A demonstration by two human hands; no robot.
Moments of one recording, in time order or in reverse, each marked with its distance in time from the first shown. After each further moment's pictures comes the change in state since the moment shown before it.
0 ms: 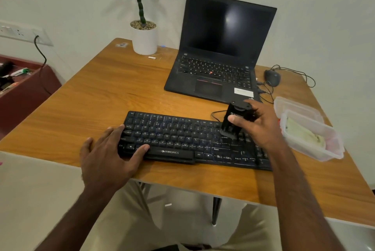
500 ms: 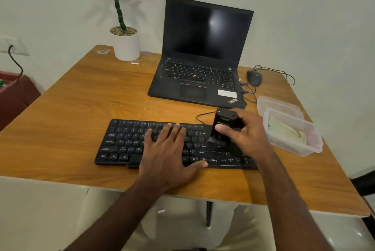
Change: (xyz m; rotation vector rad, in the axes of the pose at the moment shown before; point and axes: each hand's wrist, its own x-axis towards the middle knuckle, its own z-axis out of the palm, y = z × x) left_hand 0.003 0.132 0.025 0.177 -0.320 0.502; right_hand -0.017 0.007 -0.008 -0.101 0.046 0.016
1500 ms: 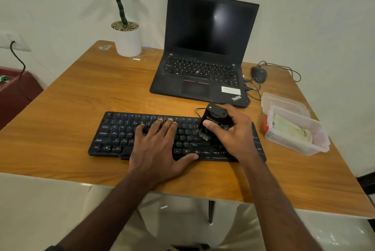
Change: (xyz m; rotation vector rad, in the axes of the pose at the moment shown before) left_hand 0.004 -0.026 0.004 0.021 0.069 -0.033; right_hand 0.004 -0.001 0.040 -0.004 0.091 -0.093
